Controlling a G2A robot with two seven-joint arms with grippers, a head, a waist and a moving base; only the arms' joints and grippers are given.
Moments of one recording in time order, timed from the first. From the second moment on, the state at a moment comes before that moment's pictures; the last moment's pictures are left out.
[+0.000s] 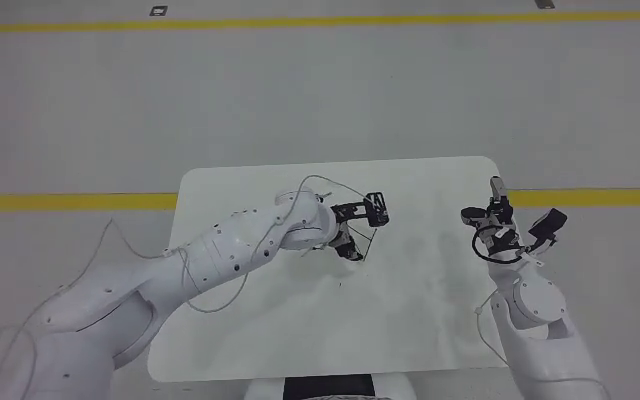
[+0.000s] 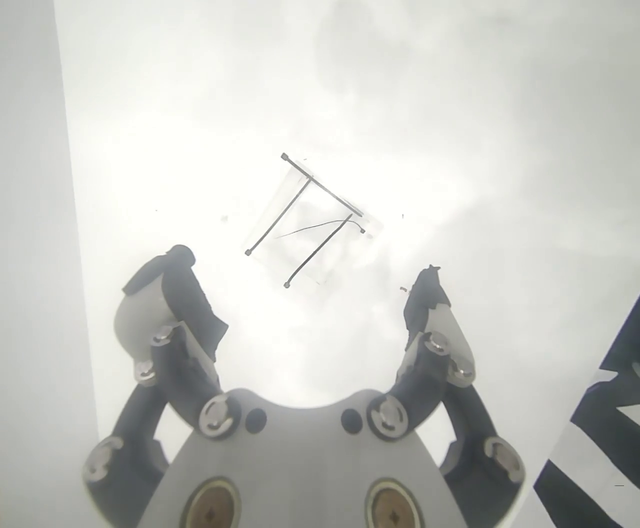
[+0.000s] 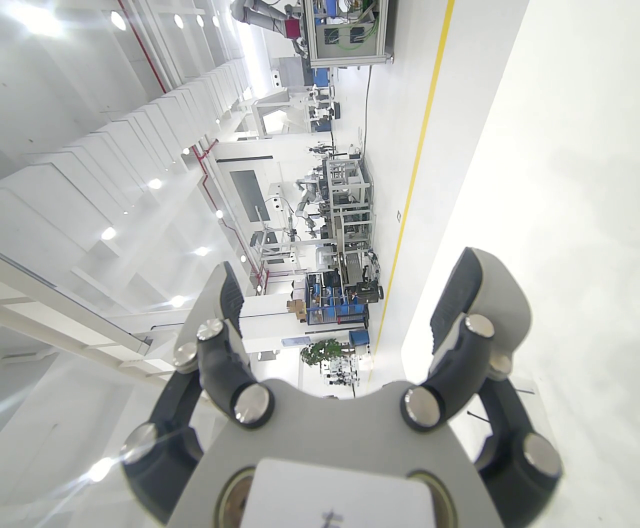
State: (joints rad) left arm 0.51 -1.25 -0.20 -1.37 0.81 -0.34 -0.81; right arm -1.73 -1.15 1.60 -1.80 0.42 0.00 0.00
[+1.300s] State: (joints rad) left arm 0.53 -1.31 -0.18 -1.28 0.98 -0.33 -0.86; right arm -1.73 -1.15 1.60 -1.80 0.42 0.00 0.00
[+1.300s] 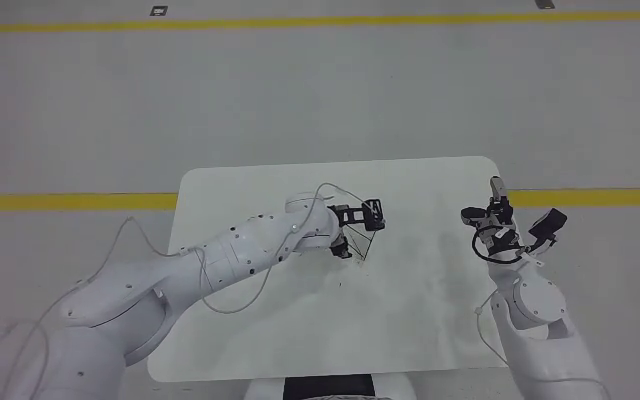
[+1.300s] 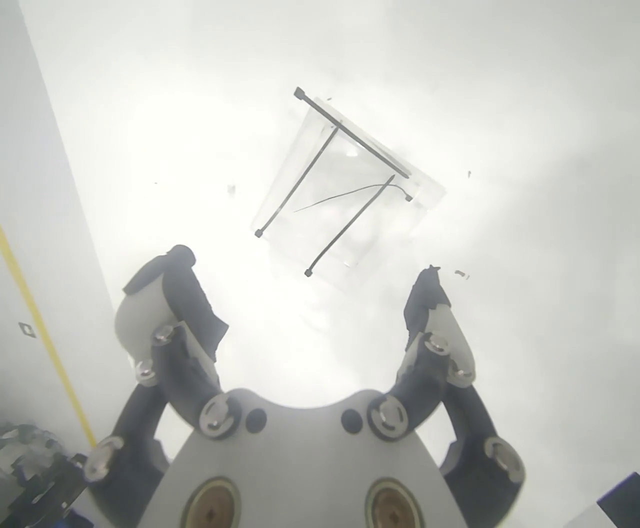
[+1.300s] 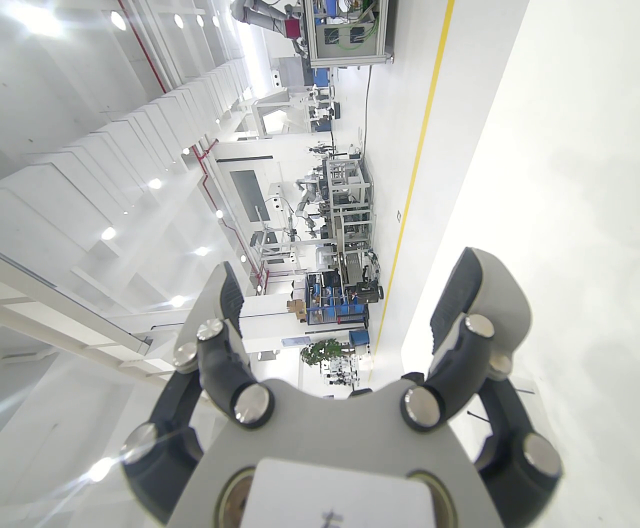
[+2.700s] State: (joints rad) left arm 0.59 -1.41 -0.17 -1.23 1.15 -0.34 -0.92; right arm -1.73 -1.15 1.60 -1.80 0.42 0.00 0.00
